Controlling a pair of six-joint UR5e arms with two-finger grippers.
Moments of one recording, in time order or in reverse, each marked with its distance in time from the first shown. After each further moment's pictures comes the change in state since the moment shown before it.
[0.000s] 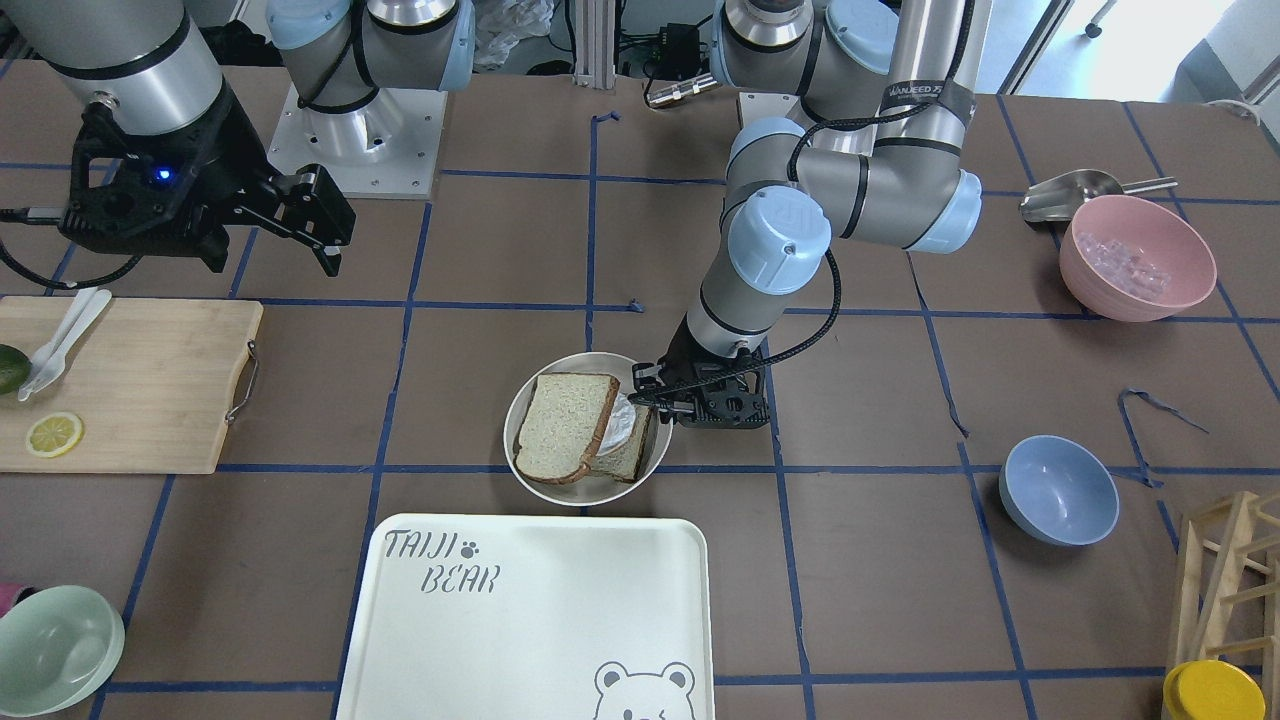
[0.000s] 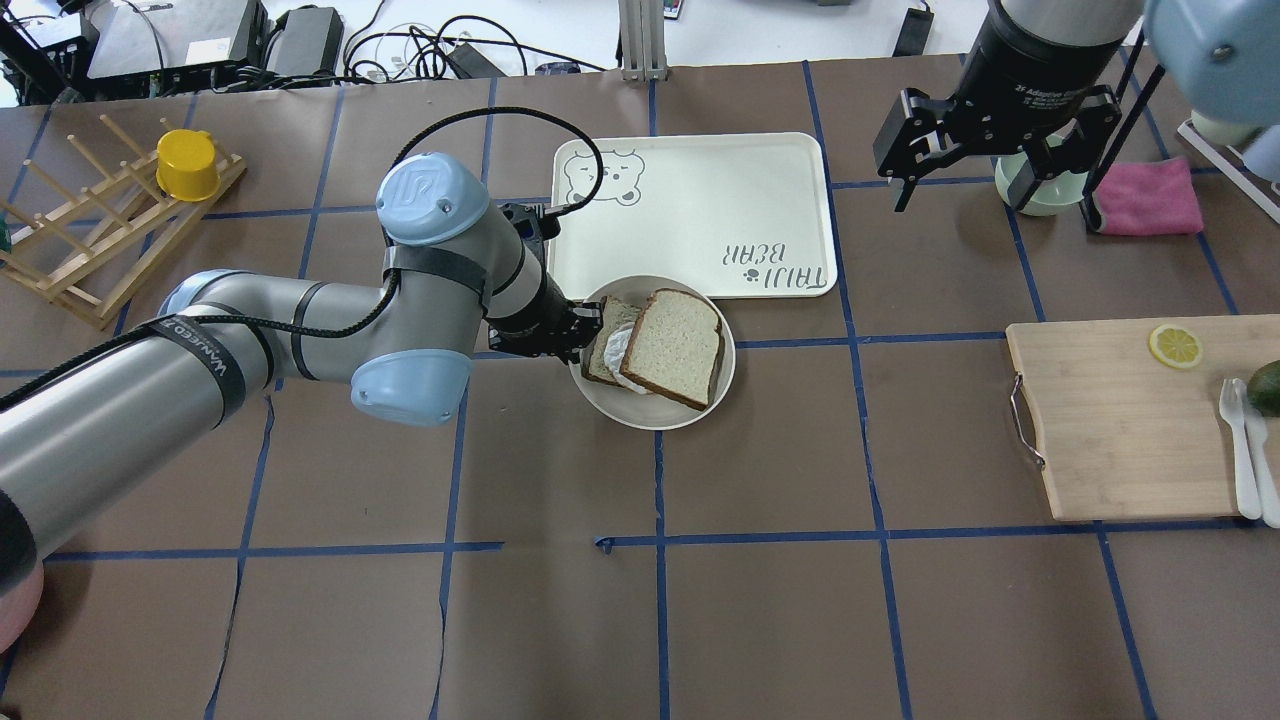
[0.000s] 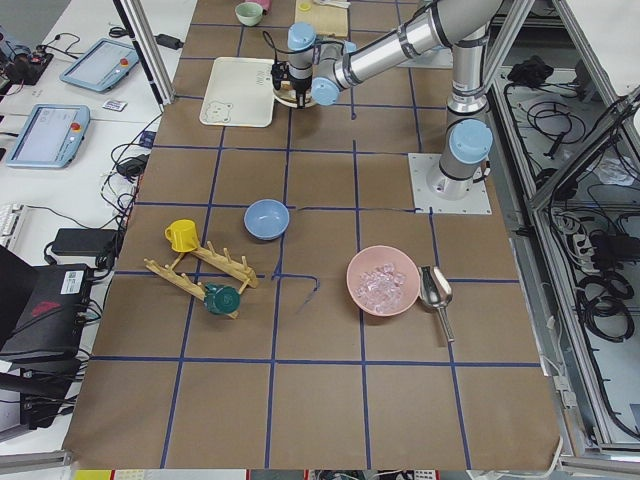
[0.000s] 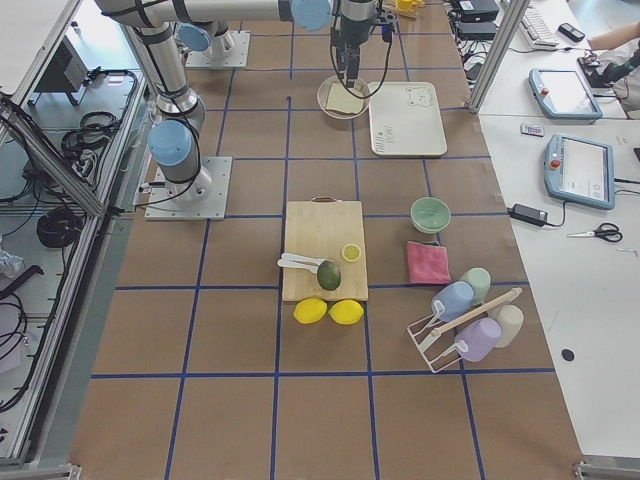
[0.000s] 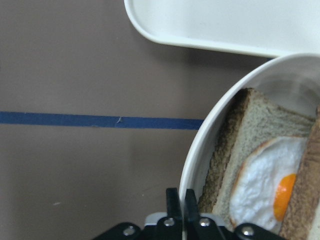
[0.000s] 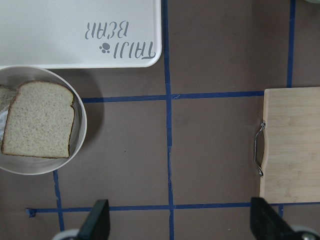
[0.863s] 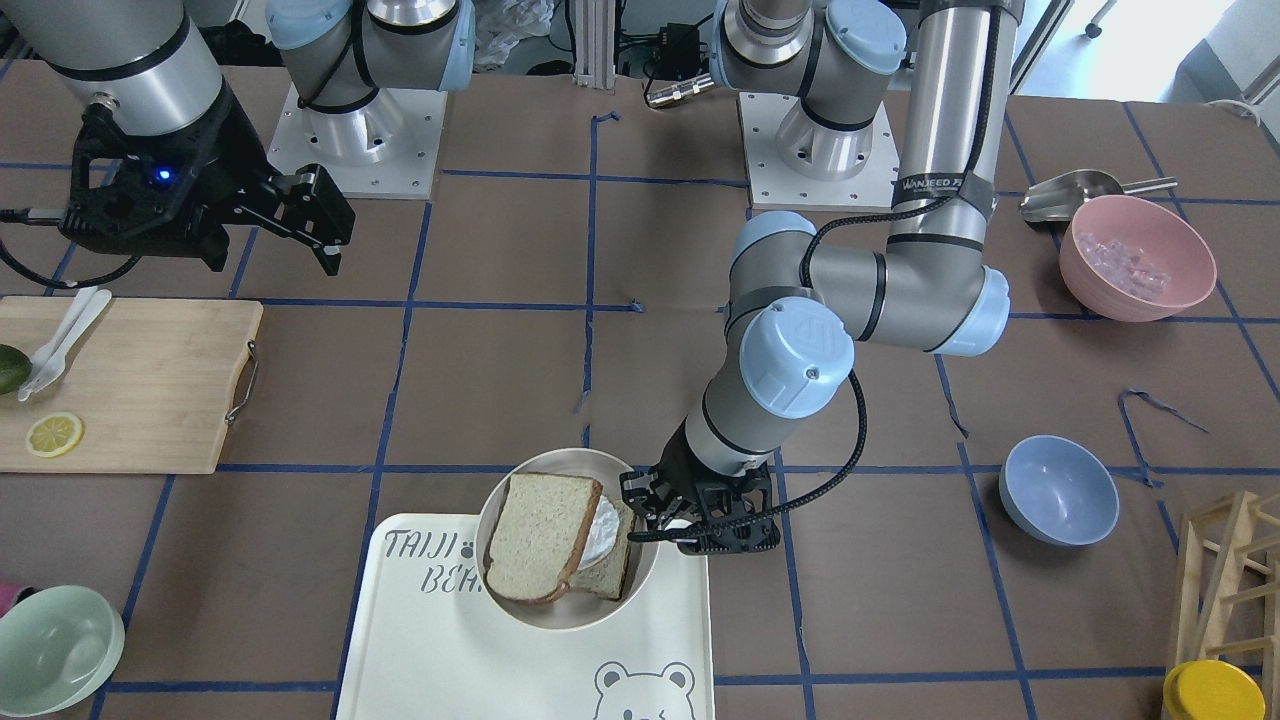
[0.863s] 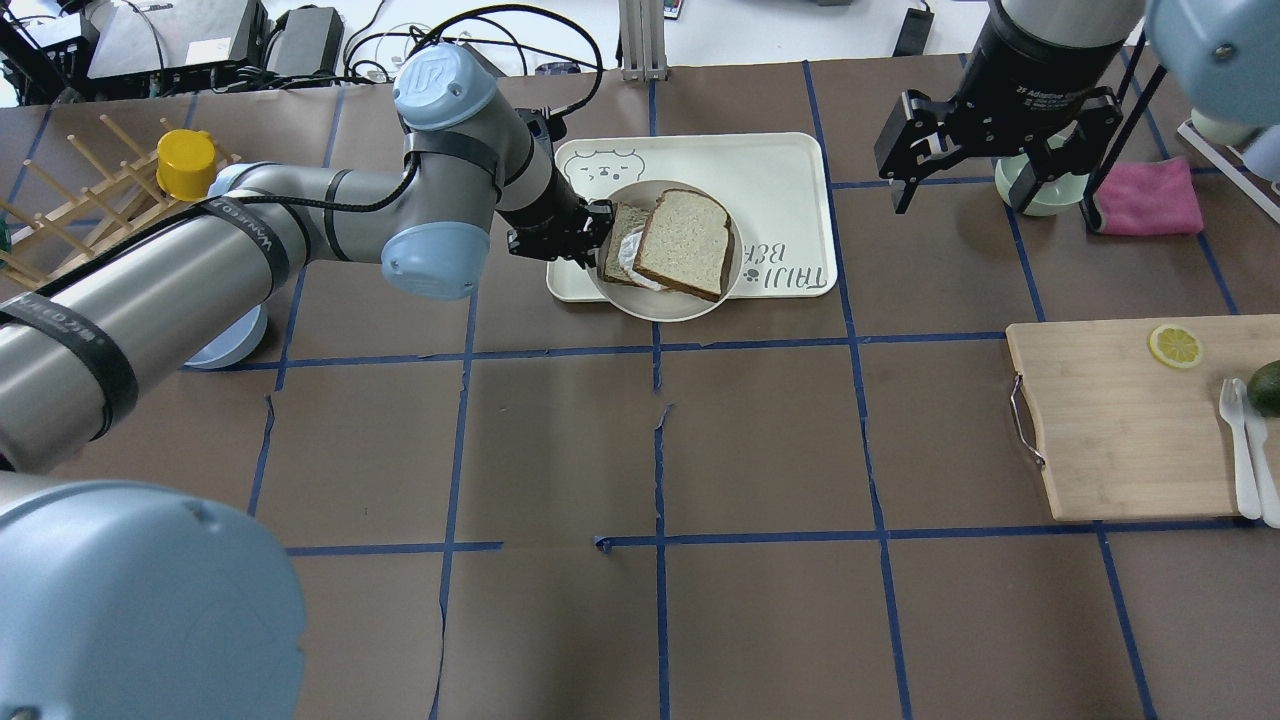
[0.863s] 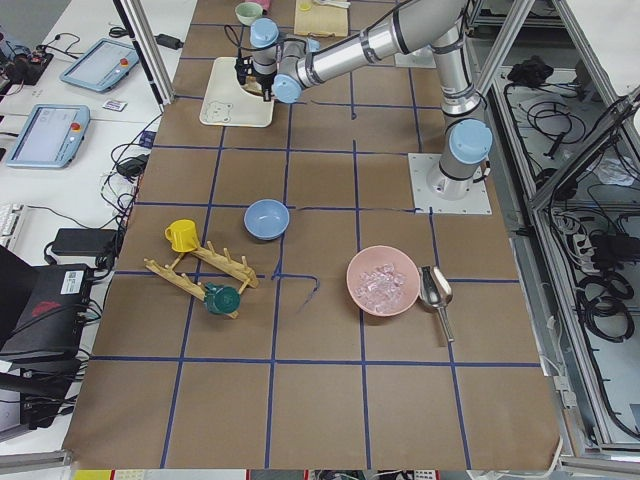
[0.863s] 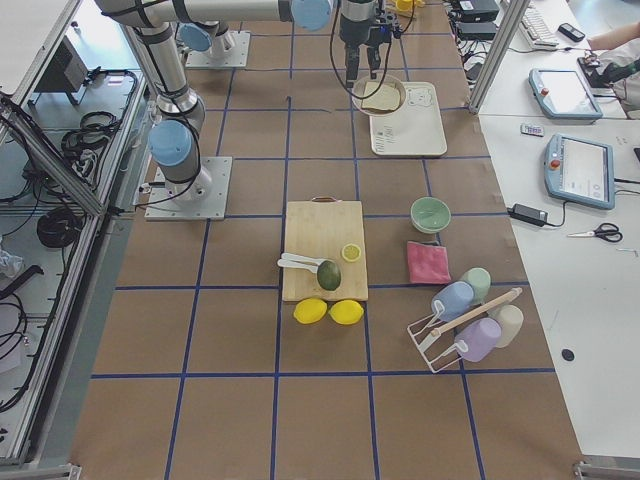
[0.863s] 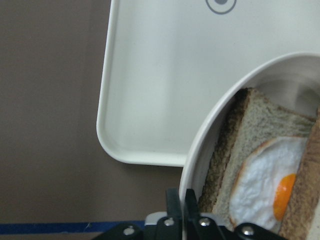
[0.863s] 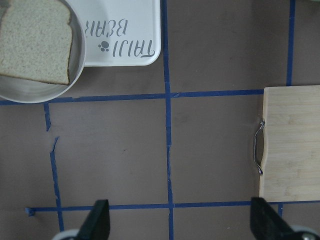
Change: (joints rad) left arm 0.020 -0.234 0.351 -0.051 -0.044 -0.026; right arm -0.001 0.000 0.000 0.005 -0.001 -0.001
